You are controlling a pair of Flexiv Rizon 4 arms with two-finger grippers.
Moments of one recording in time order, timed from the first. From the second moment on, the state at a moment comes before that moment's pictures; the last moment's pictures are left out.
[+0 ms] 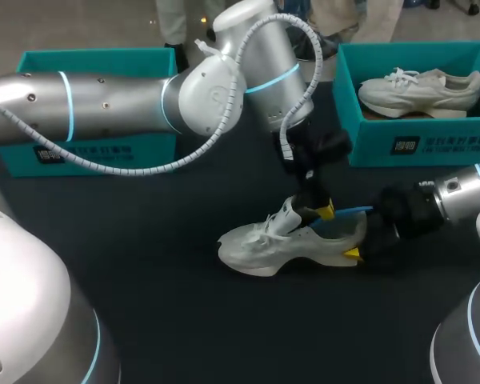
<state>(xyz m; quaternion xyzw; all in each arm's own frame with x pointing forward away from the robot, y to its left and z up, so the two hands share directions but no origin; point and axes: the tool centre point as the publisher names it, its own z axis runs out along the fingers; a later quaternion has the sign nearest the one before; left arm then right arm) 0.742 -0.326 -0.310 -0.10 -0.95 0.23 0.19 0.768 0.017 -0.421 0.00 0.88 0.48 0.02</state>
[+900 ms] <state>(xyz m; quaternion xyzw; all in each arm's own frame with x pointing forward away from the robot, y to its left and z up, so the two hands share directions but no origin) 0.732 -0.323 -0.321 -0.09 -0.96 0.25 0.09 0.768 0.017 -0.421 0.00 0.88 0.48 0.02</state>
